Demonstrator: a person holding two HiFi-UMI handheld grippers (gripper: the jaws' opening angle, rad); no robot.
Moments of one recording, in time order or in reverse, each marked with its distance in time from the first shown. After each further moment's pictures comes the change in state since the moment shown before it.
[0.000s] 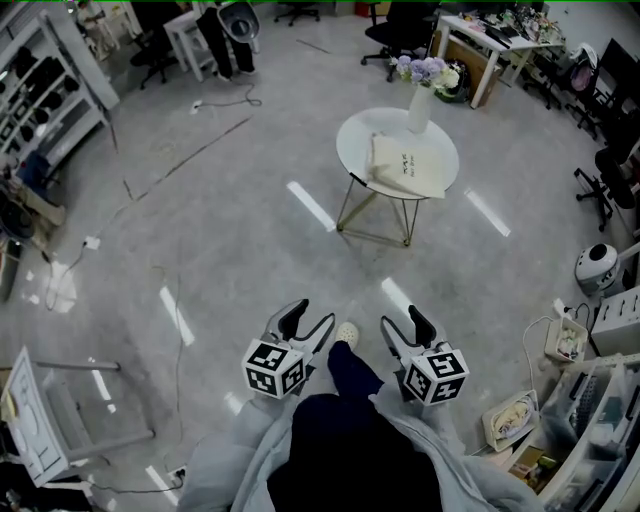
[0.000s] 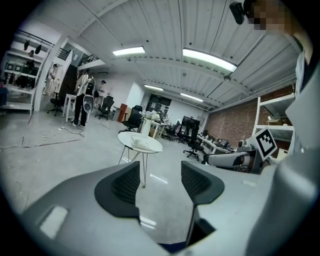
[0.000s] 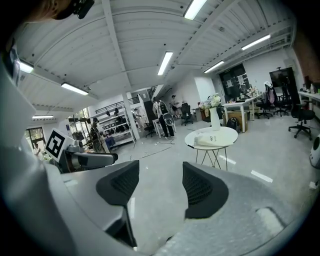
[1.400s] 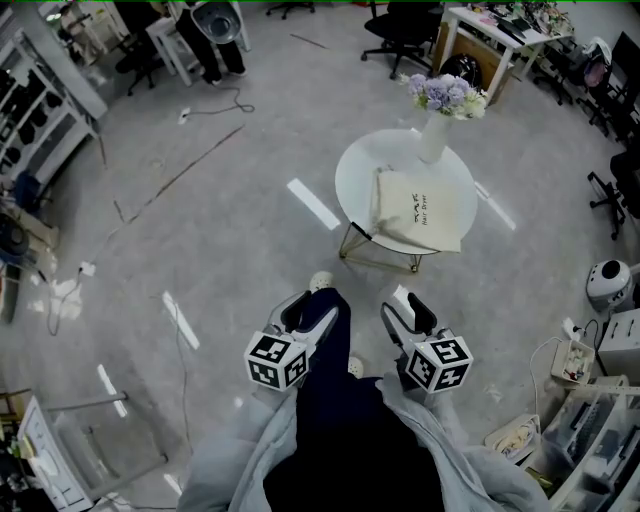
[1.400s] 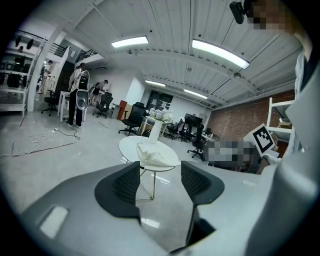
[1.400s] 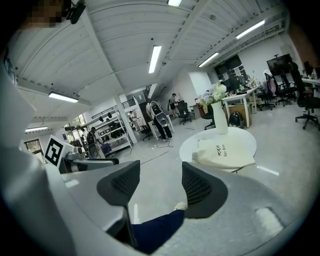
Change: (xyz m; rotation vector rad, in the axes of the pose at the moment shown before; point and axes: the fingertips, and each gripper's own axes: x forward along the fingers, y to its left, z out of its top) left arm 0.173 0.124 0.099 0.008 0.037 -0.009; right arm 0.189 -0.104 0.106 0.086 -0.003 0.013
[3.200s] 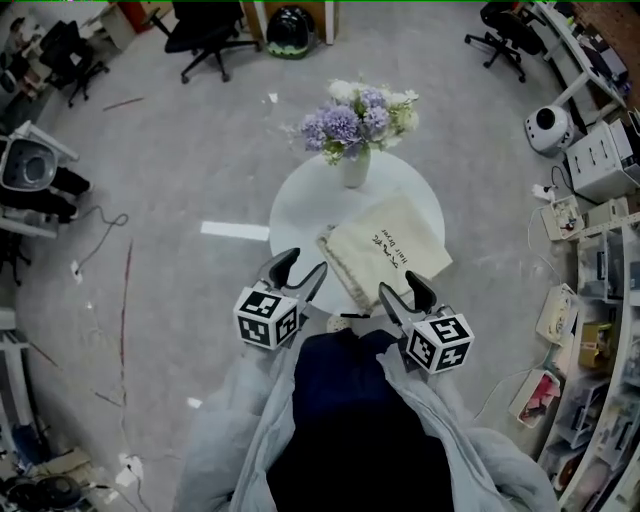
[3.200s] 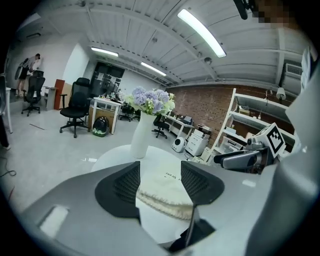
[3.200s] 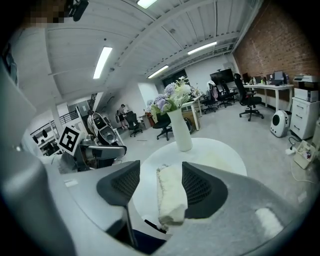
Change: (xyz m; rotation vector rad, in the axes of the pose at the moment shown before) left arm 0.331 0.128 0.173 0.298 0.313 -0.583; right arm 0.167 -0.142 0.123 0.300 -0.144 -0.576
